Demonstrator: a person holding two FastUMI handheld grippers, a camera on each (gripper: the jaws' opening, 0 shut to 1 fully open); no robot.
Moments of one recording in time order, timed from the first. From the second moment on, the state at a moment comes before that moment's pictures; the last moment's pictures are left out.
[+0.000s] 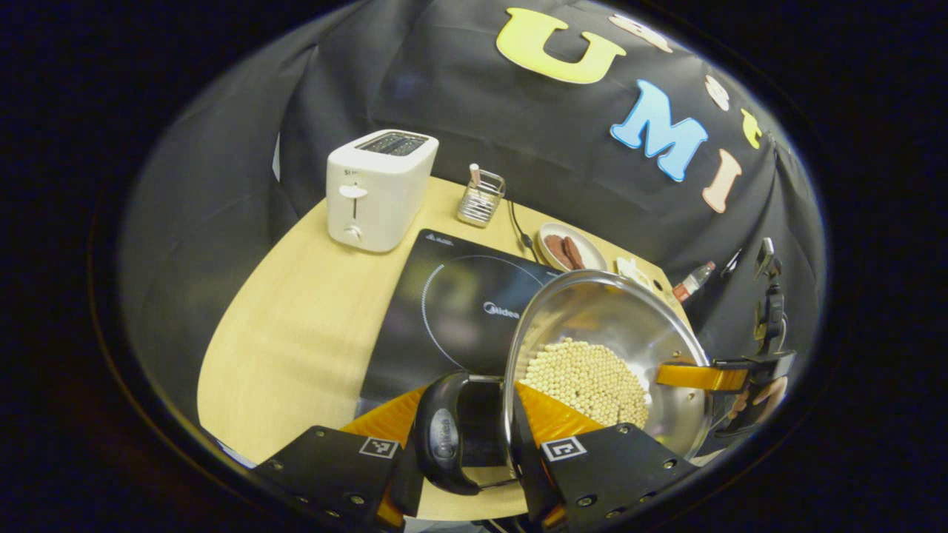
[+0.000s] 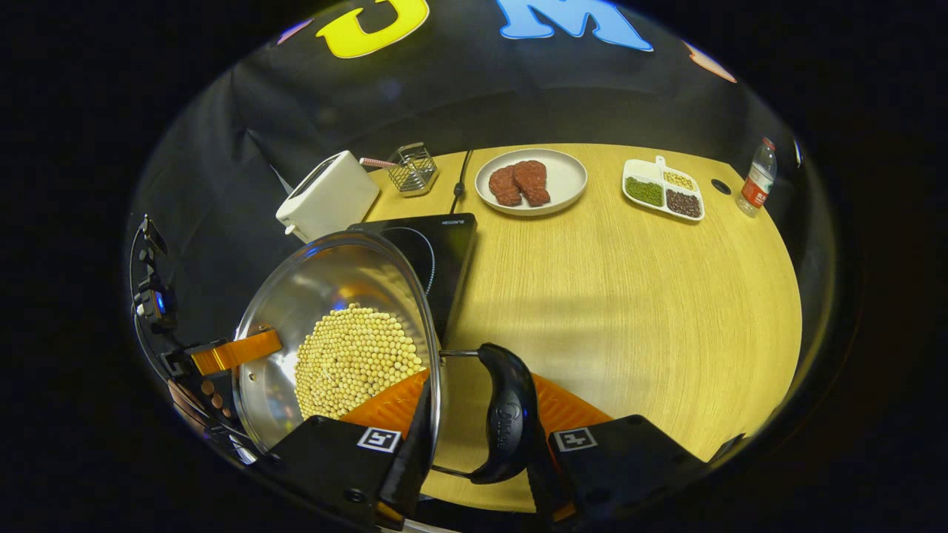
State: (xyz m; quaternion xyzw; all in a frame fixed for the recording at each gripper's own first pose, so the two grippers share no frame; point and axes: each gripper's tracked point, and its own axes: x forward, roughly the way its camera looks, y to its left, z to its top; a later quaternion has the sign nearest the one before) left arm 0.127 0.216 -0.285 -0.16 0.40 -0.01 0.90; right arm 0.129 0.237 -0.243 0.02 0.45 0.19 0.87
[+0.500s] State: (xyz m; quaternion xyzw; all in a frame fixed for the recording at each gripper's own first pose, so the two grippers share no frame) left arm 0.205 0.269 -0.310 -0.15 0.39 -0.03 0.91; right arm 0.191 0.287 -0.251 0.04 0.44 0.17 0.88
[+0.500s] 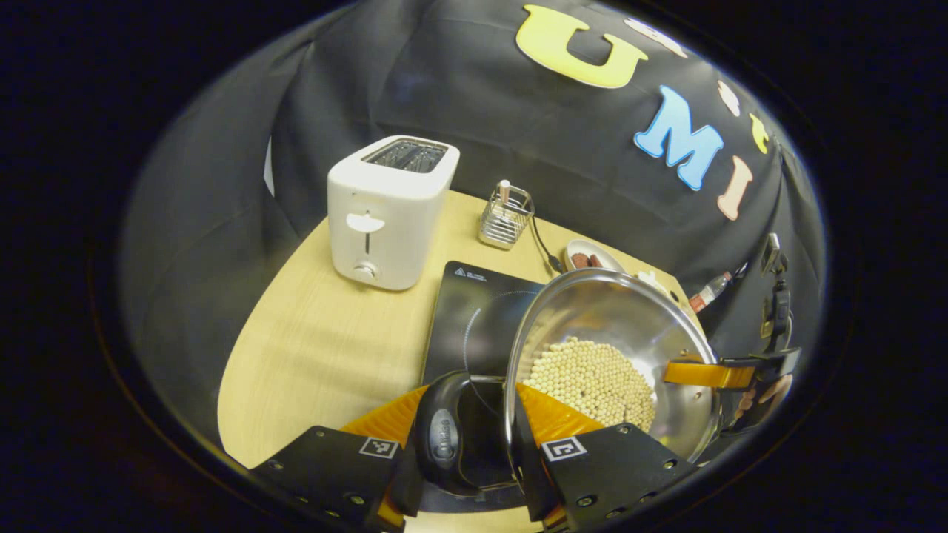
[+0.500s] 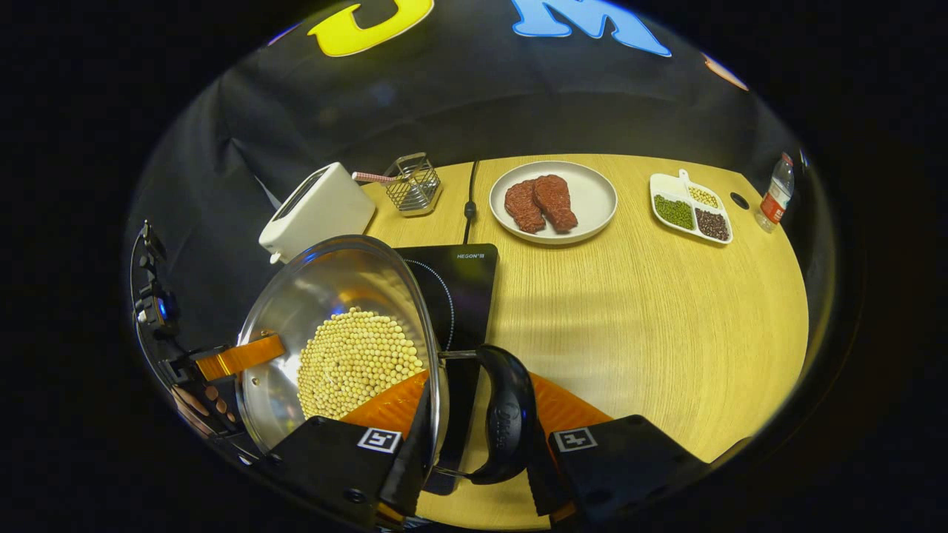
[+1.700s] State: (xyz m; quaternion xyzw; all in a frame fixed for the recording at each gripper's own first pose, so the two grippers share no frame) left arm 0.280 0.300 -0.342 -0.12 0.37 -0.04 0.92; right arm 0.261 0.309 -0.284 0.09 0.43 0.14 0.89
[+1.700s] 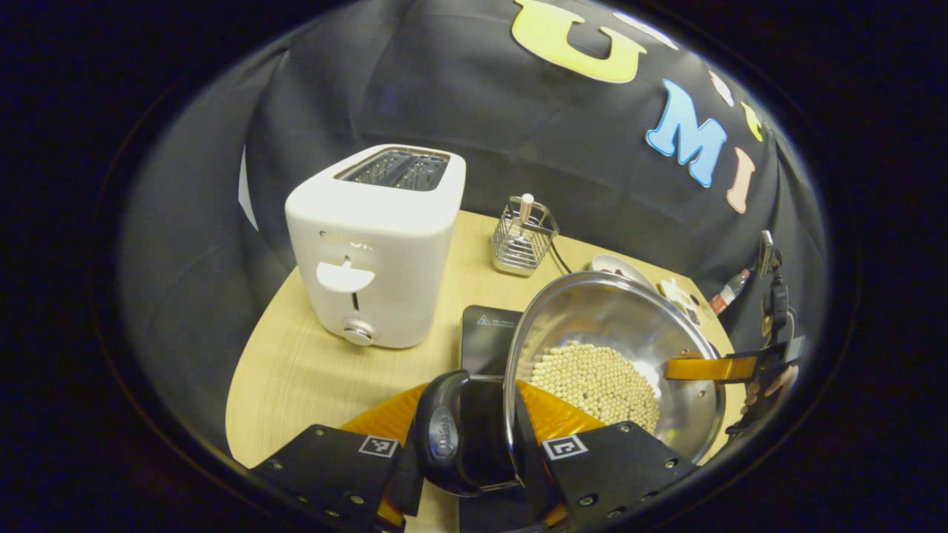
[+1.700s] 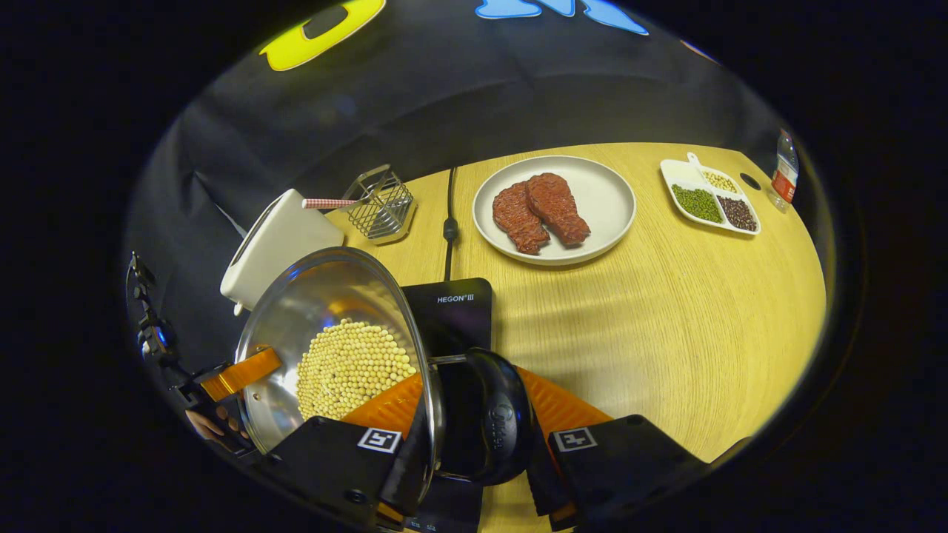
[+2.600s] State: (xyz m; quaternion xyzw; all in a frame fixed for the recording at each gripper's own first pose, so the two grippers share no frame) left arm 0.263 0.311 -0.342 -0.13 0.39 0.01 0.91; right arm 0.247 0.288 -0.266 0.04 0.40 0.13 0.91
